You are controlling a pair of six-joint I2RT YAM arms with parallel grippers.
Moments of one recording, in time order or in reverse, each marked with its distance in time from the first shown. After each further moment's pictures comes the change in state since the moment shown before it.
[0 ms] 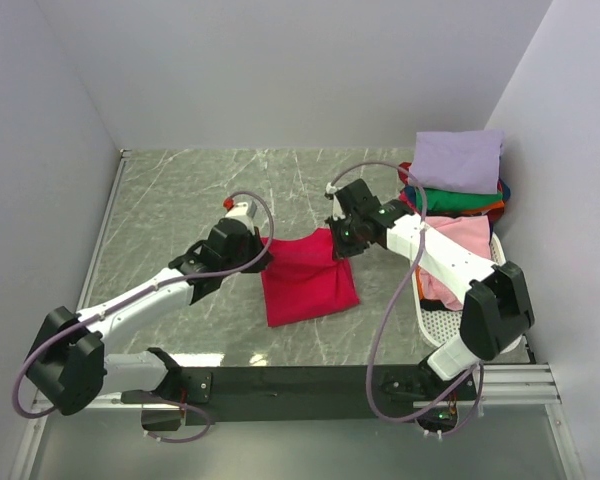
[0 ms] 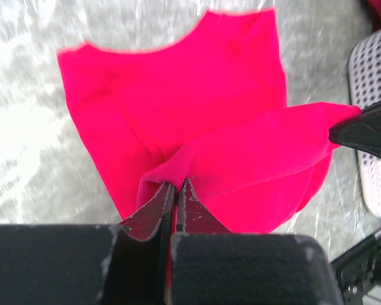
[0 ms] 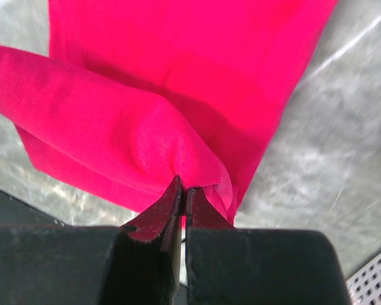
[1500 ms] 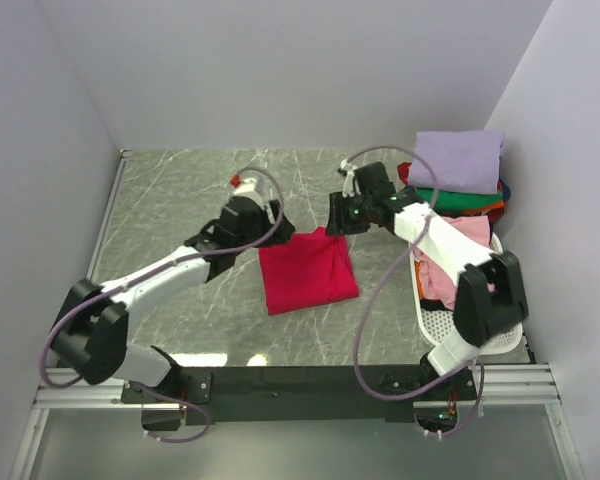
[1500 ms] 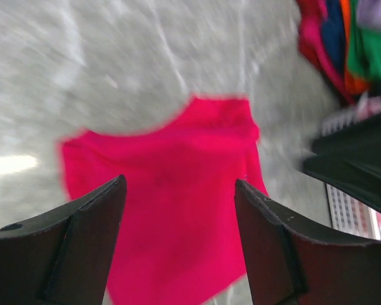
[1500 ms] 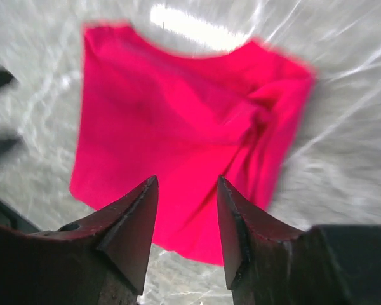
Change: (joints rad) left arm 0.055 0.161 0.184 0.100 -0.053 -0.008; right arm -0.151 0.039 0.045 0.207 -0.153 0.003
